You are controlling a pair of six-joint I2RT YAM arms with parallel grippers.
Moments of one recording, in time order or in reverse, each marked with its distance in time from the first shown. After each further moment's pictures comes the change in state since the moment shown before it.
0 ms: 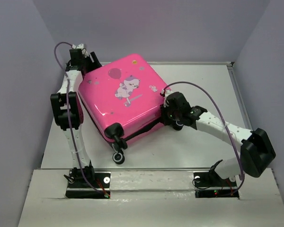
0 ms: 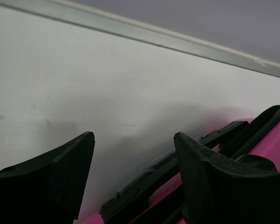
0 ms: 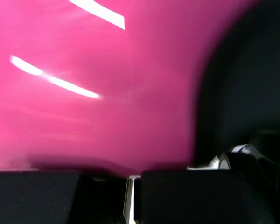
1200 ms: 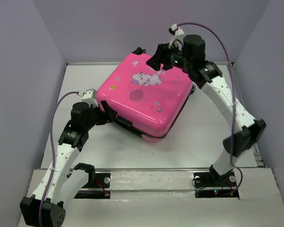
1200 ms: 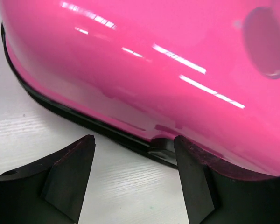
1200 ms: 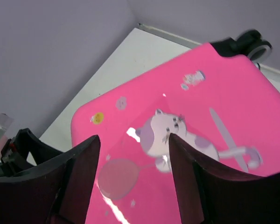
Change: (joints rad) left arm -0.282 -1.438 -1.313 -0.061 -0.137 -0.112; right arm -0.227 0.408 1.047 -0.121 -0.317 -0.028
